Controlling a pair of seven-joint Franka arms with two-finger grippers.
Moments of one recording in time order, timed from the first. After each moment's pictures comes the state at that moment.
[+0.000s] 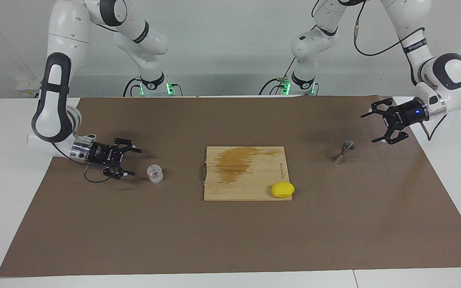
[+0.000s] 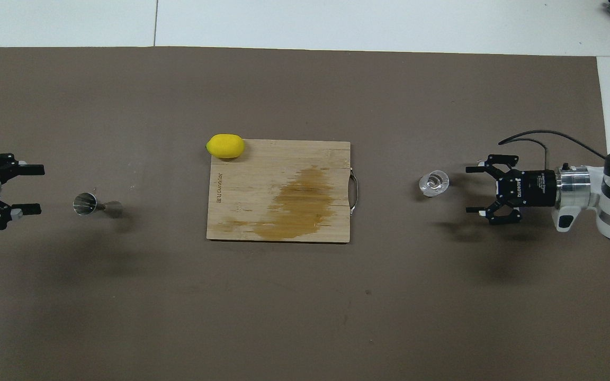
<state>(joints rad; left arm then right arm) 0.47 0.19 -0.02 -1.89 -0.98 1.48 1.70 -0.25 0.42 -0.07 -1.98 1.11 1.71 0.88</state>
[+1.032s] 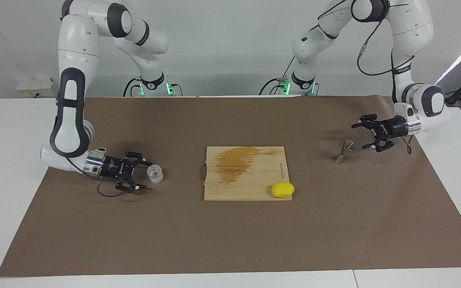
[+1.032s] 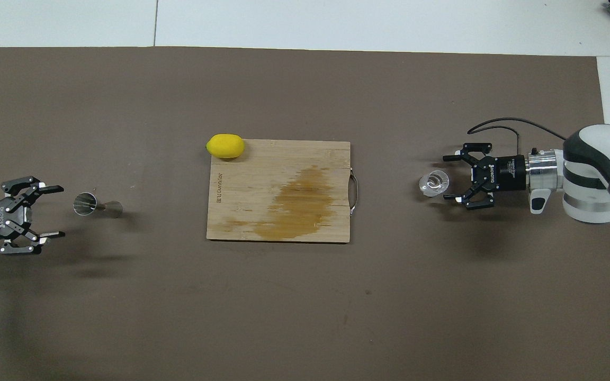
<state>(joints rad) 0.59 0.39 -0.02 -2.02 -1.14 1.37 2.39 -0.17 0.53 -0.07 -1.87 1.11 1.80 0.88</state>
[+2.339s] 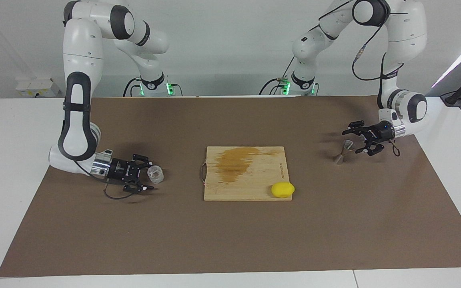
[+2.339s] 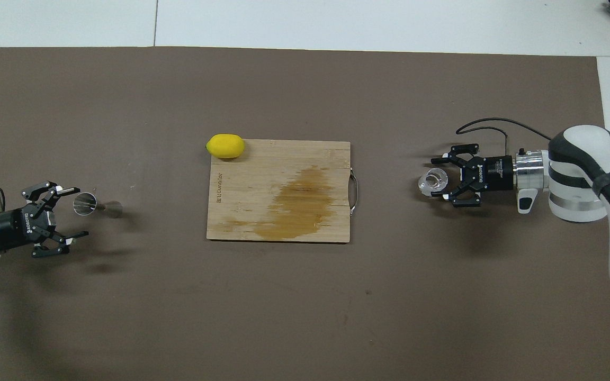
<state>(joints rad) 0.58 0.41 -0.03 -2.12 -1.25 1.43 2.56 -0.14 0.55 -0.07 -1.88 1.15 1.82 0.88</state>
